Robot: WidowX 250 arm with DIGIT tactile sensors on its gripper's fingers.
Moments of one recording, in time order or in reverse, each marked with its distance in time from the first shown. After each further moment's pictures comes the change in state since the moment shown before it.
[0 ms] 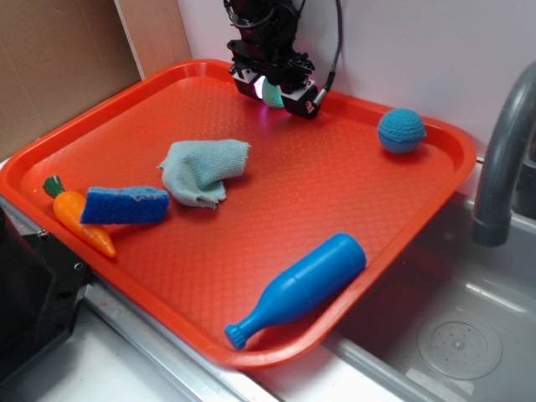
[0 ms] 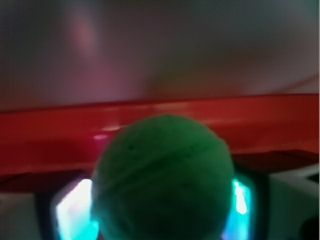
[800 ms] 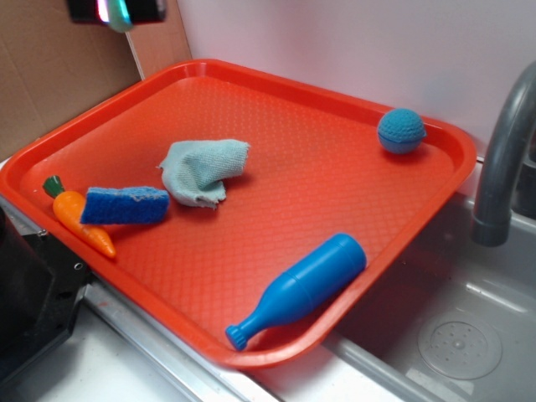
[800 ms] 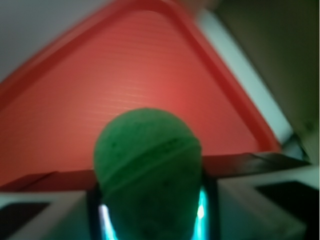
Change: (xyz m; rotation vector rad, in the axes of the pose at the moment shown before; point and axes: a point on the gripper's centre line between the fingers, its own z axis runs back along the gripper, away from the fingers) arm -0.087 0.066 0.163 0.175 0.284 0.710
